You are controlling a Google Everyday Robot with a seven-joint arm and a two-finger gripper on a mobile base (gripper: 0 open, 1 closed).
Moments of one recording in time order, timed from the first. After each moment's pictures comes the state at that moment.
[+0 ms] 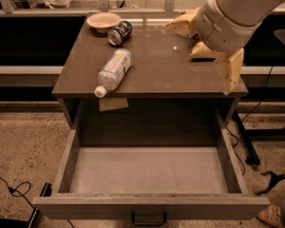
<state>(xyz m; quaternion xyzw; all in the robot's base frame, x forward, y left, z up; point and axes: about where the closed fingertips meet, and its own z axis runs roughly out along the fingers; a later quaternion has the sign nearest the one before) 0.512 -0.120 0.968 -0.90 0.37 -0.14 0.18</state>
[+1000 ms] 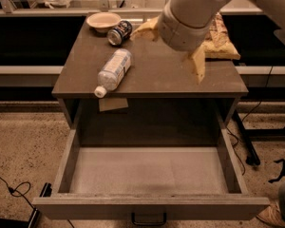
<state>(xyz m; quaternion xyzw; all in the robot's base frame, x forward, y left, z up) 0.551 -0.064 0.944 -0.94 0.28 -0.14 0.16</state>
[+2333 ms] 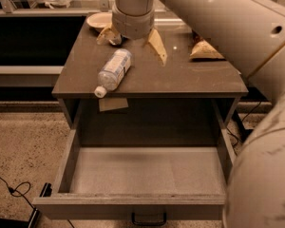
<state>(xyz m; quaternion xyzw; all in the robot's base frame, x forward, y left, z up) 0.628 0.016 0.917 -0.97 0.19 -0.12 0.07</state>
